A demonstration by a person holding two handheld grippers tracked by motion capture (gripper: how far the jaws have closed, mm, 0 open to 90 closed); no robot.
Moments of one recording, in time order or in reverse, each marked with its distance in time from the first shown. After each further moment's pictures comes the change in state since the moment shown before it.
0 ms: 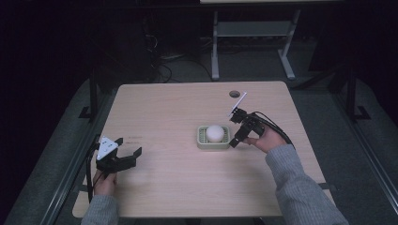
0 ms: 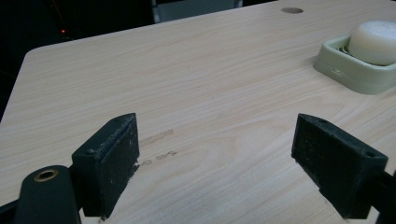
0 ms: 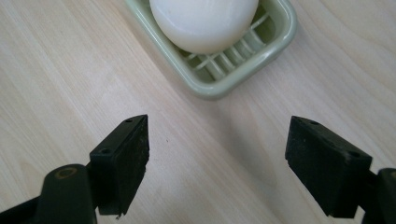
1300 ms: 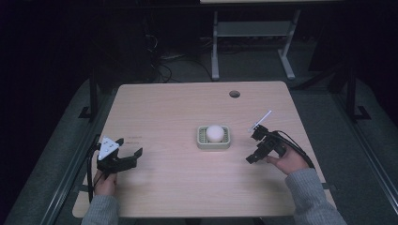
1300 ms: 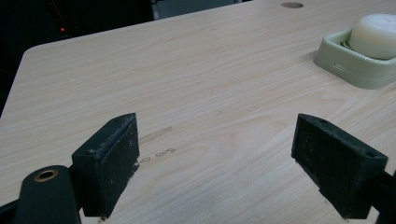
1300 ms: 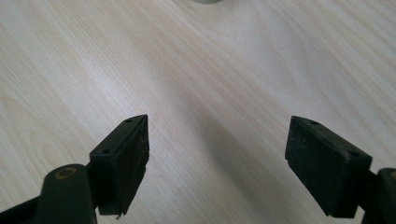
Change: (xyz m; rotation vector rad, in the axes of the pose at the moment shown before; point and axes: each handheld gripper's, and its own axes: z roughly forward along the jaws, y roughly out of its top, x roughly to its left) left arm -0.001 -0.001 0.001 0.017 0.000 0.016; right arm 0.000 -0.082 0.004 -0.052 0.014 0.071
